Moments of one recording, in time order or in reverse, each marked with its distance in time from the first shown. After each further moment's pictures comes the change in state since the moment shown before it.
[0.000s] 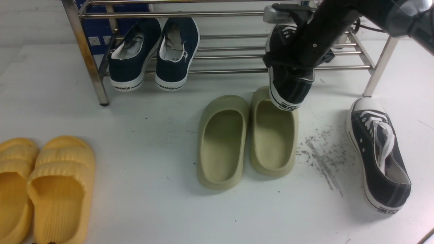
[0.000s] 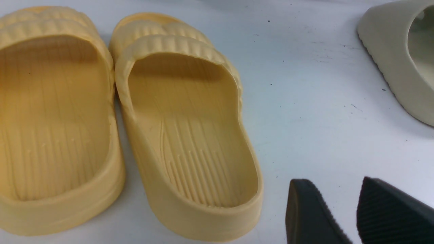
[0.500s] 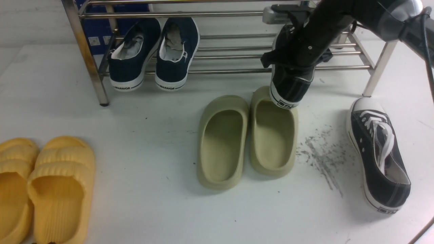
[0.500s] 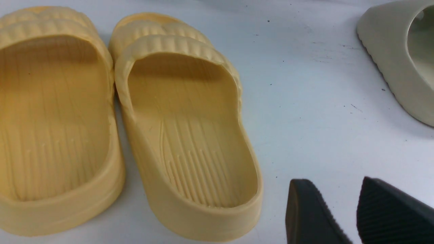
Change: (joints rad) right arm 0.003 0.072 -0.051 -0.057 -0.069 0.036; left arm 0.000 0.000 0.000 0.000 0.000 0.000
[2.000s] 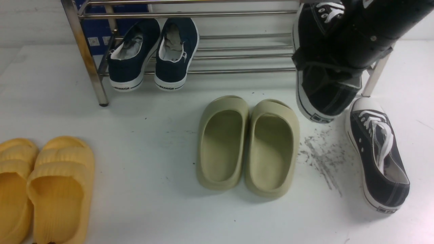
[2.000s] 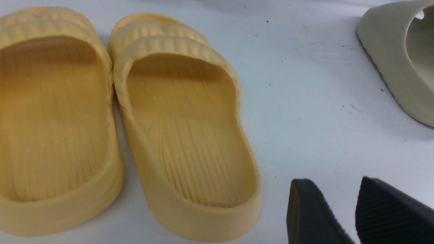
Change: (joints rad) right arm 0.149 -0.625 0.591 -0.056 0.012 0.111; left arm 0.000 0.000 0.000 0.000 0.000 0.000
